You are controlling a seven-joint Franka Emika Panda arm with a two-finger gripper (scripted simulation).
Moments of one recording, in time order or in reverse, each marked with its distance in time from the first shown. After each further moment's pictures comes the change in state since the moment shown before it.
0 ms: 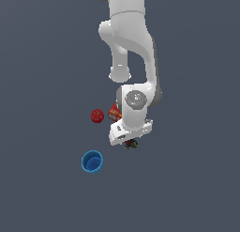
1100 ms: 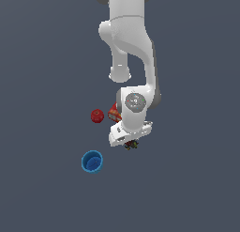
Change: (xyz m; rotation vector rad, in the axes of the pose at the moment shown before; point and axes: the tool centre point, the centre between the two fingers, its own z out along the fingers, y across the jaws) arm 0.003 0.003 0.009 -0.003 0.006 0.001
